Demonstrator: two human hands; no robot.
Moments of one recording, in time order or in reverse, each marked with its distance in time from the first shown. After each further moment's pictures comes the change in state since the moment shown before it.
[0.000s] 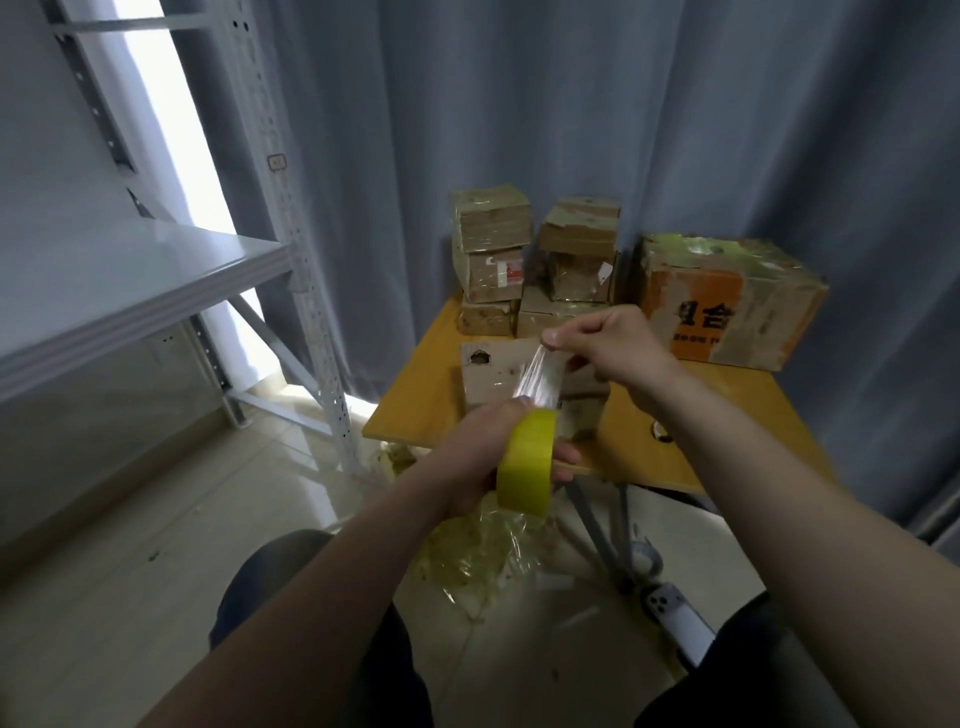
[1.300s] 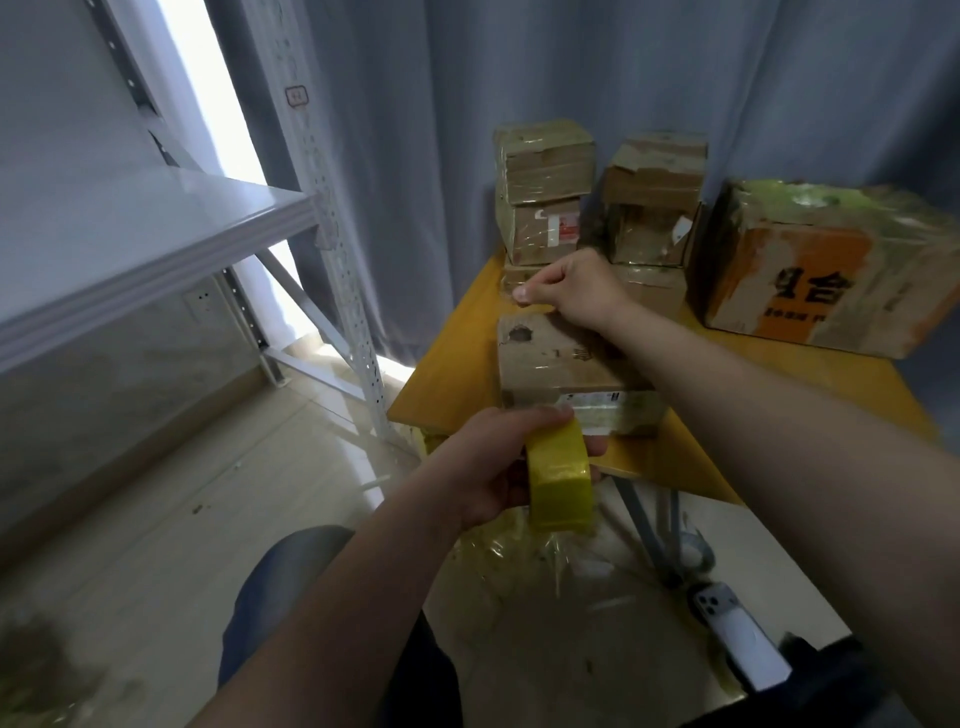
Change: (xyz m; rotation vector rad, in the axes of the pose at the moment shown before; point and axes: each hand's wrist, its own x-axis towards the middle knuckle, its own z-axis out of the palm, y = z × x) left_hand 0.028 -0.019 -0.035 -0.207 0.096 -0.225; right_hand 0.129 0.031 0.076 -0.249 -0.125 -0.078
